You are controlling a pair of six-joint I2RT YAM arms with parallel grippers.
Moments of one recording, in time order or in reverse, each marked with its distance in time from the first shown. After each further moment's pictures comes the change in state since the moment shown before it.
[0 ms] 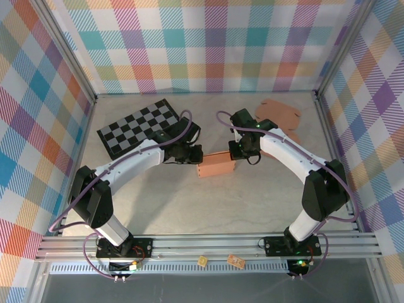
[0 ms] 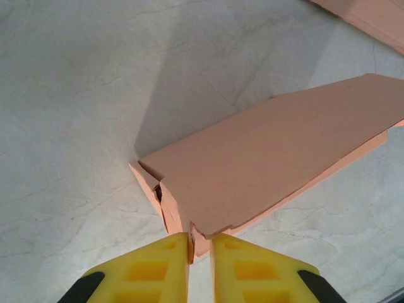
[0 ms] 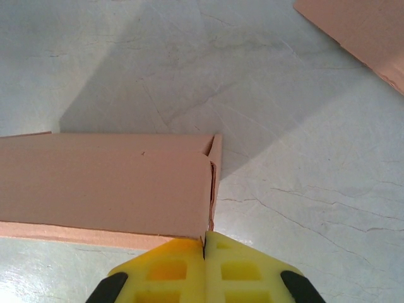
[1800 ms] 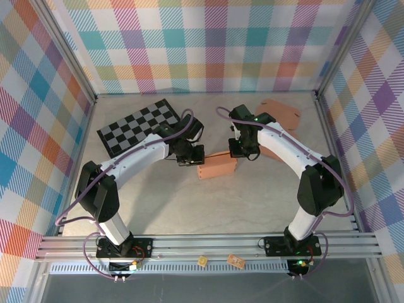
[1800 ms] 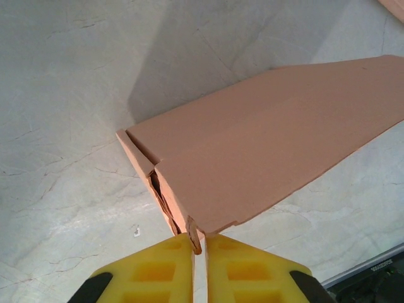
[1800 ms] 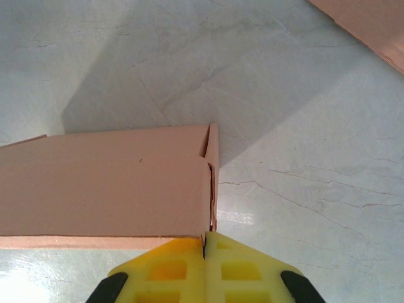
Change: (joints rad) left arm 0.000 0.069 0.102 -0.139 0.083 -0.090; right arm -0.011 0.063 0.109 -0.126 -0.013 0.029
